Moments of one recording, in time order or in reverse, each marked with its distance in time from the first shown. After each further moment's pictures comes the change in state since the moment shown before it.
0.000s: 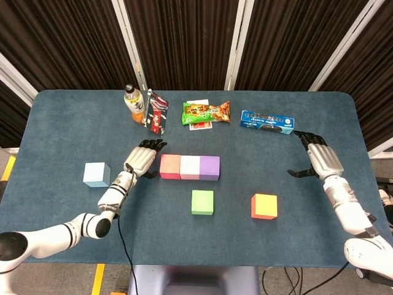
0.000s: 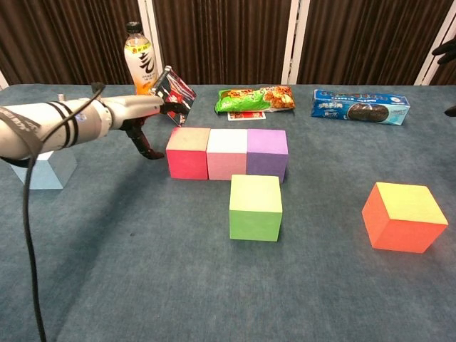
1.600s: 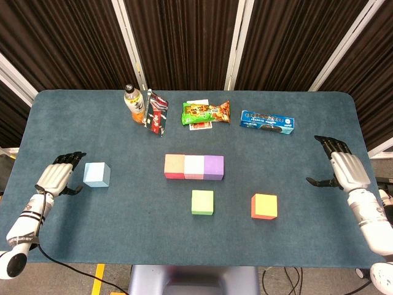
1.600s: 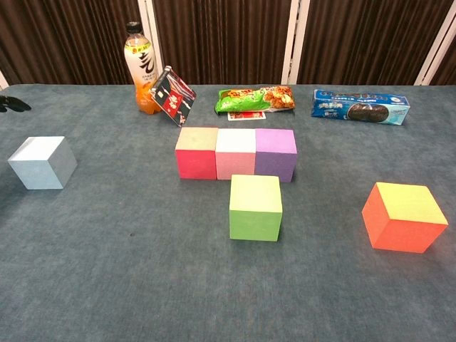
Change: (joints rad) left arm 0.381 0.482 0.135 -0.312 0.174 0.153 -0.228; right arm -0.148 0.130 -0.028 -0.099 -0.180 0.133 0.117
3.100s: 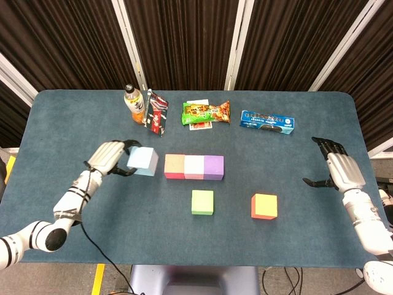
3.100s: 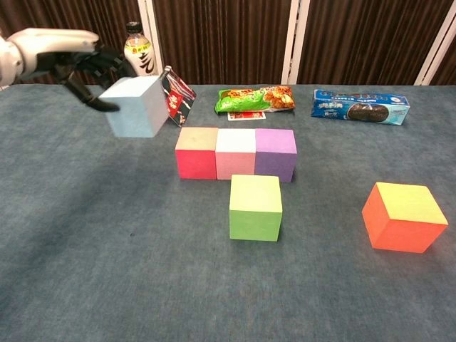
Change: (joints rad) left arm -0.197 -0.073 -0.228 -0.137 -0.064 -0.110 0.004; right arm 0.005 -0.026 0.012 -0.015 0.065 -0.007 -0.055
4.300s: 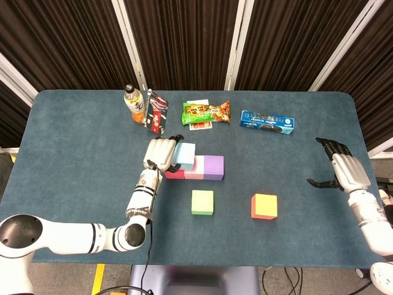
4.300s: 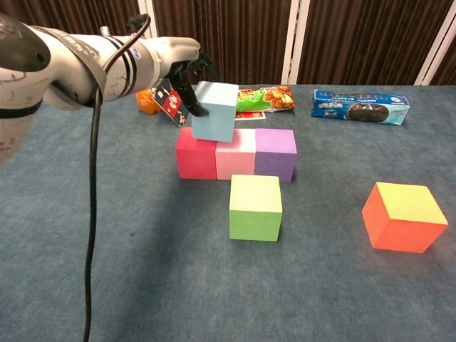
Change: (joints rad) left arm -0.421 -0.371 -0.051 0.020 -0.710 0.413 0.676; right arm -0.016 0.012 -0.005 0.039 -0.056 -0.022 0.082
